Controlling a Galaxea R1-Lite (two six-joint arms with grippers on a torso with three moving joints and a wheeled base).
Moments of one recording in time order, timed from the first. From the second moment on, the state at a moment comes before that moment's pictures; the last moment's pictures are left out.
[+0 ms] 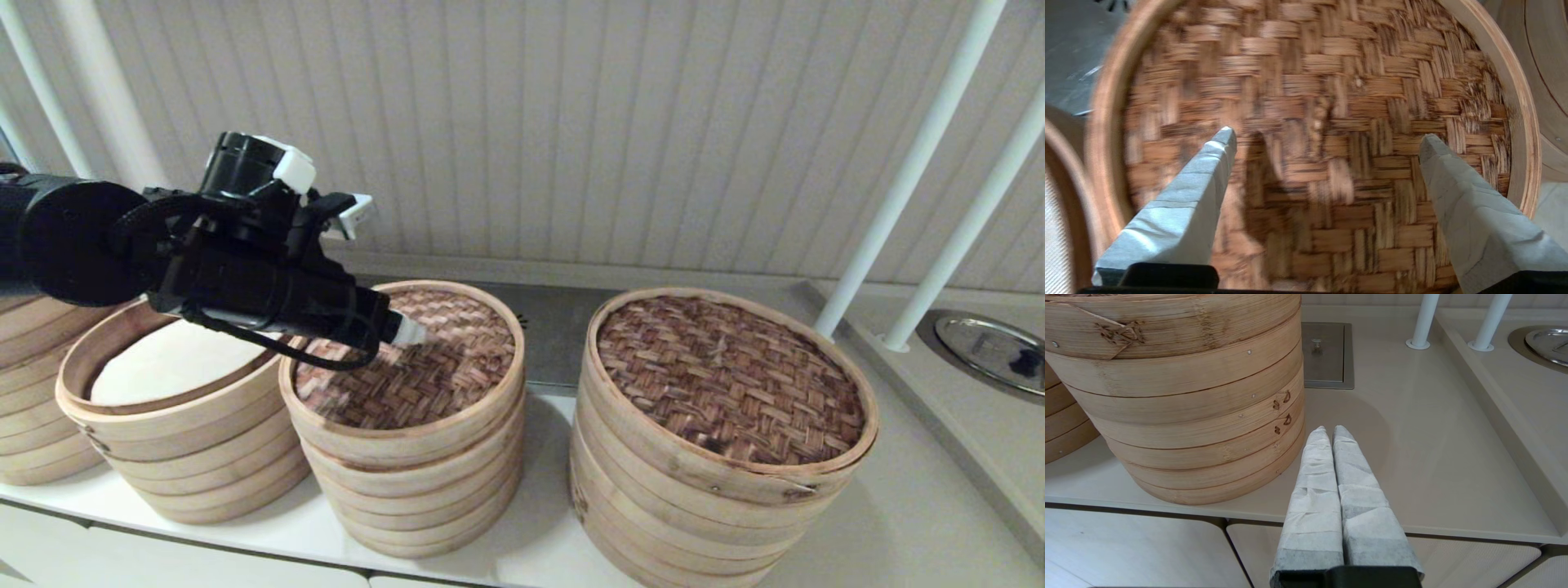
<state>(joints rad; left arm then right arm) -0.41 1.75 -1.37 0.30 -0.11 0.05 0.00 0.00 0.00 0.00 -0.01 0.05</state>
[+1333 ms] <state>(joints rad) -0.46 1.78 -1.36 0.30 -0.05 0.06 0.00 0.00 0.00 0.00 -0.01 0.05</state>
